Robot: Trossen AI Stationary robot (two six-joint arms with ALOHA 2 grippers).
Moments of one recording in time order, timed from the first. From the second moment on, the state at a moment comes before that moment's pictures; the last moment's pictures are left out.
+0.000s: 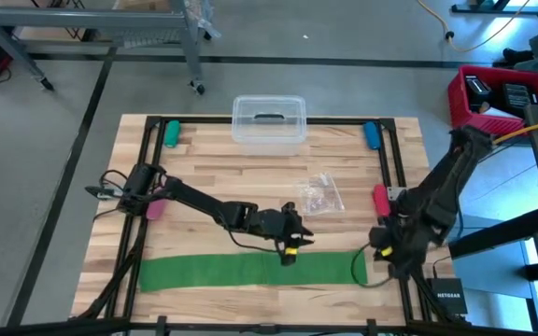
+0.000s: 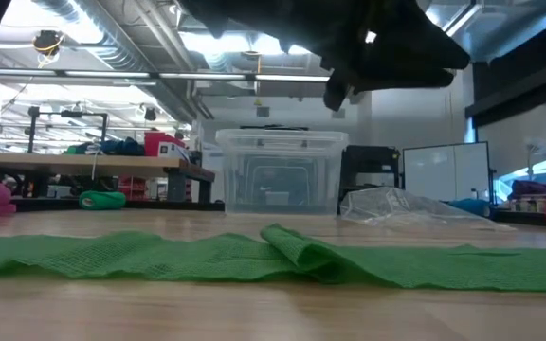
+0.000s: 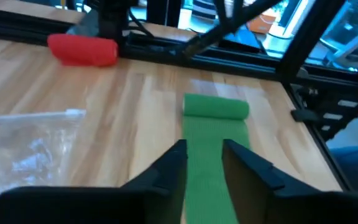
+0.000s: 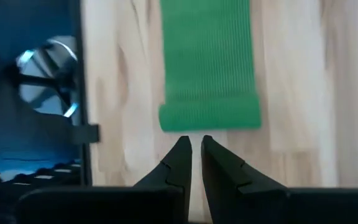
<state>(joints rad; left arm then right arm) -0.24 2.02 1.37 0.29 -0.13 -0.25 0.99 1.00 0.77 -0.89 0.09 1.09</state>
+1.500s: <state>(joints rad) -0.17 2.50 1.87 0.27 0.02 -0.21 1.11 1.49 0.77 -0.59 0.25 1.97</state>
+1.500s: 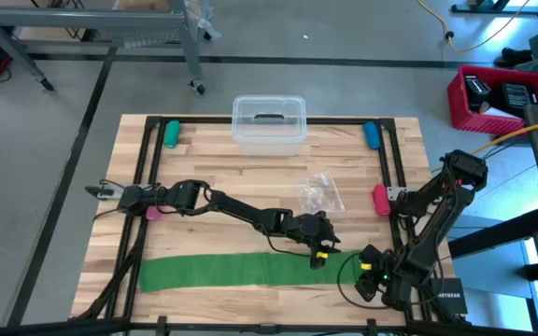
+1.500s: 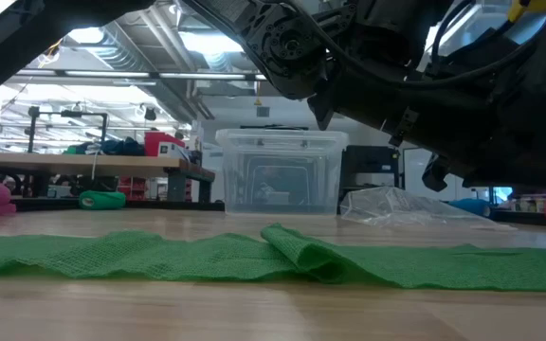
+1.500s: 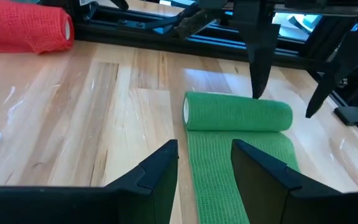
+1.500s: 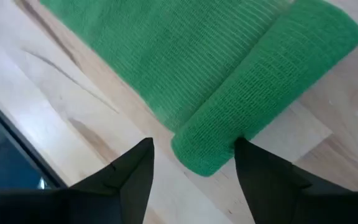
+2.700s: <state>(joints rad) -0.16 2.44 1.88 0.10 0.17 -0.29 1.10 1.60 0.86 -0.77 0.41 1.60</state>
